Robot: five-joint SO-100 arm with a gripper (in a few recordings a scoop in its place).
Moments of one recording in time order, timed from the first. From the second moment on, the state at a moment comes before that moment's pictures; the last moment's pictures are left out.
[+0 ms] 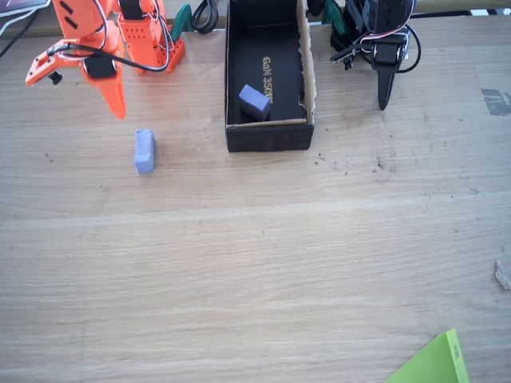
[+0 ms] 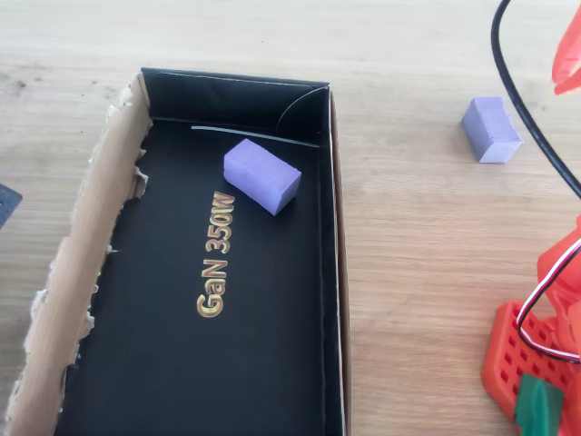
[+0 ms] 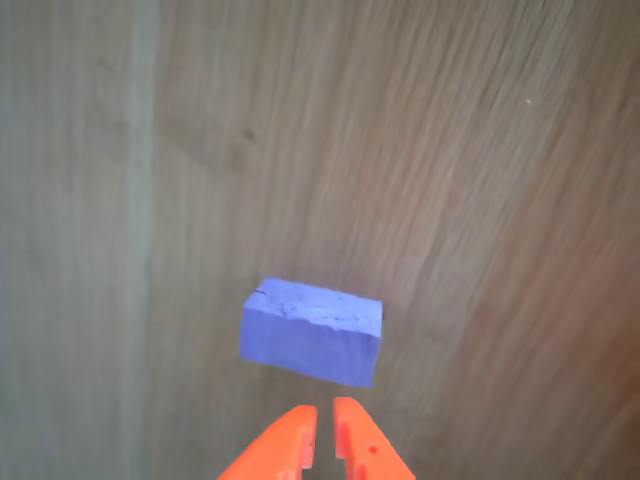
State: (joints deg) arm 89.2 118.0 114.8 83.2 14.4
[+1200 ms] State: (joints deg) arm 81.3 115.8 111.0 72.4 -47.1
